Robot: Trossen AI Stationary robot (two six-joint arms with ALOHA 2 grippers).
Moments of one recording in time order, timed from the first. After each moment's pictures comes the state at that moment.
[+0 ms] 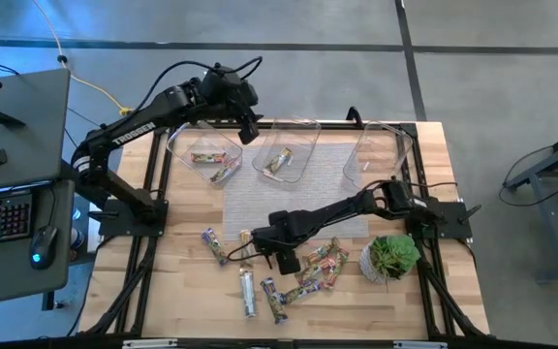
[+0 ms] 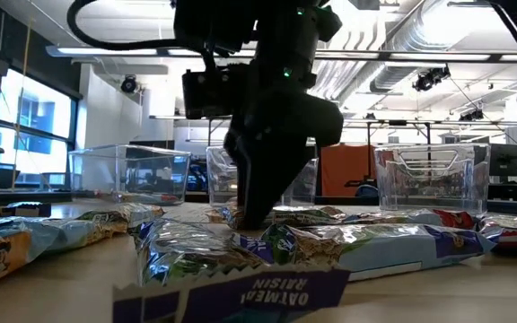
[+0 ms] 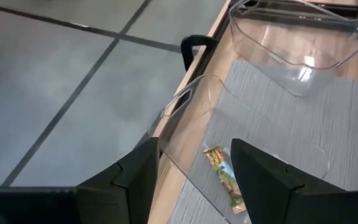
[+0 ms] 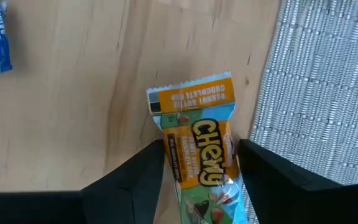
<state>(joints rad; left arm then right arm) 0.48 1.50 1.66 -0.79 -0.12 0.18 0.19 2.27 1.75 -0.79 0.01 -0.01</state>
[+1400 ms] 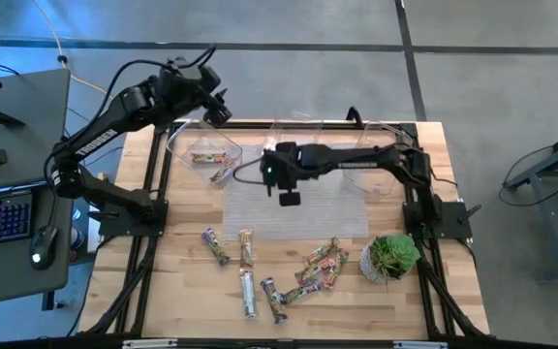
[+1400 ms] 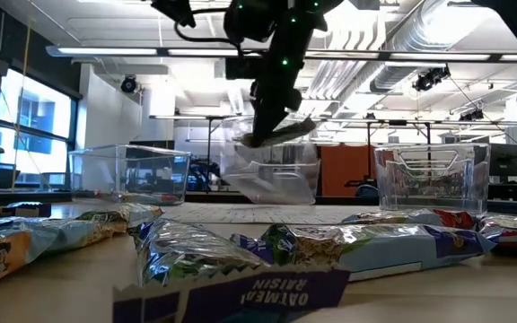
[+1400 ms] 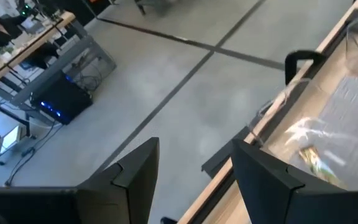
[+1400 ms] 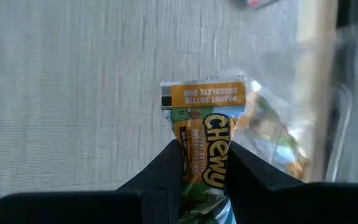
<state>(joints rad) 0.48 1.29 1.66 -0.86 -0.51 0.20 -0.16 2.05 1.75 -0.85 0.24 -0.32</state>
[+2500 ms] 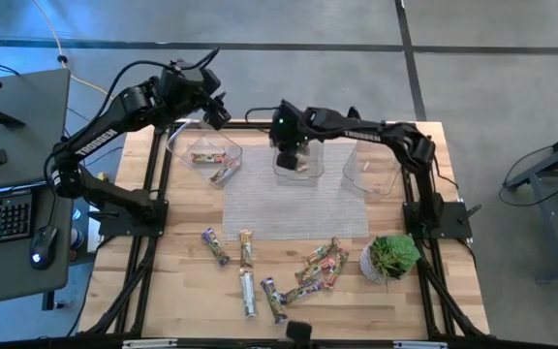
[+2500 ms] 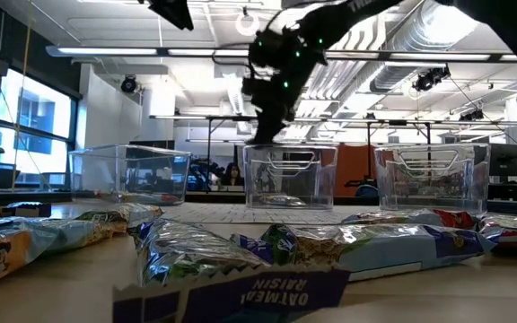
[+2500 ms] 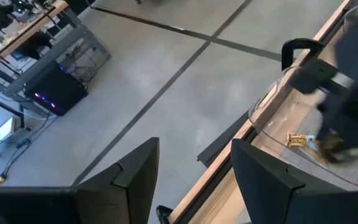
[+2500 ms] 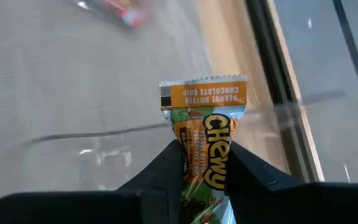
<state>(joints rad) 0.48 1.29 1.66 -0.91 -0.50 0.18 -0.44 2.05 1.75 -0.68 0.02 -0.25</state>
